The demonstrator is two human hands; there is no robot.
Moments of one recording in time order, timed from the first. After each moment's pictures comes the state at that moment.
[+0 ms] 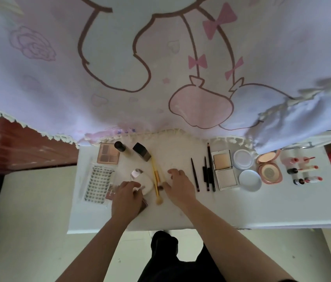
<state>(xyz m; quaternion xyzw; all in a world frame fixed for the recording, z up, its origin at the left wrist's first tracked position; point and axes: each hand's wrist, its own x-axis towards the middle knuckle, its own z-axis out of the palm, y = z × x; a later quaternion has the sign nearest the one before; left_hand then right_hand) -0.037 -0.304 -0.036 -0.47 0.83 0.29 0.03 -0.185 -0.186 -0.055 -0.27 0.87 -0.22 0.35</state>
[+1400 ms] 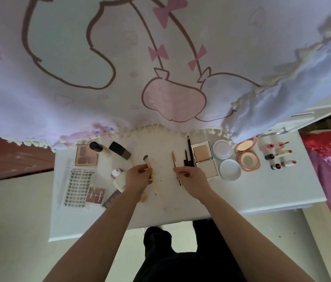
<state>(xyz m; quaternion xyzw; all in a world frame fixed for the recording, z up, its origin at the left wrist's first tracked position) -0.138 -0.273 -0.052 -0.58 0.56 0.59 0.01 -0.240 -0.111 -0.031 -0.05 0.81 -0.42 0.41</state>
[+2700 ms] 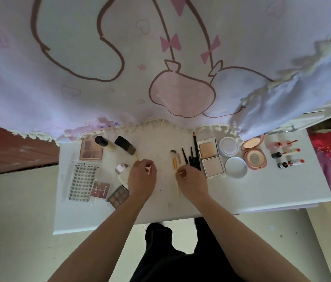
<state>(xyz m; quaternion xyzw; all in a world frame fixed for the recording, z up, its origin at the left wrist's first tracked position) -0.122 -0.262 -0.041 -0.46 0.81 0.37 -0.02 -0.214 -0.125 -0.055 -0.14 0.91 -0.26 0.31</state>
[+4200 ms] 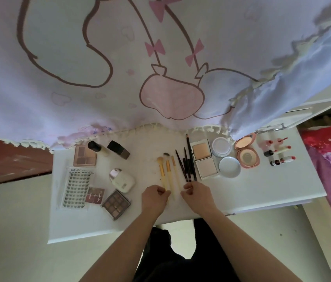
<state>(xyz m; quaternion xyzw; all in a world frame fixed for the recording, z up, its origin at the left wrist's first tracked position) -0.111 -0.207 -0.072 -0.49 0.74 0.44 0.15 -0.208 -0.073 -0.065 -0.10 0.89 -0.25 0.38</state>
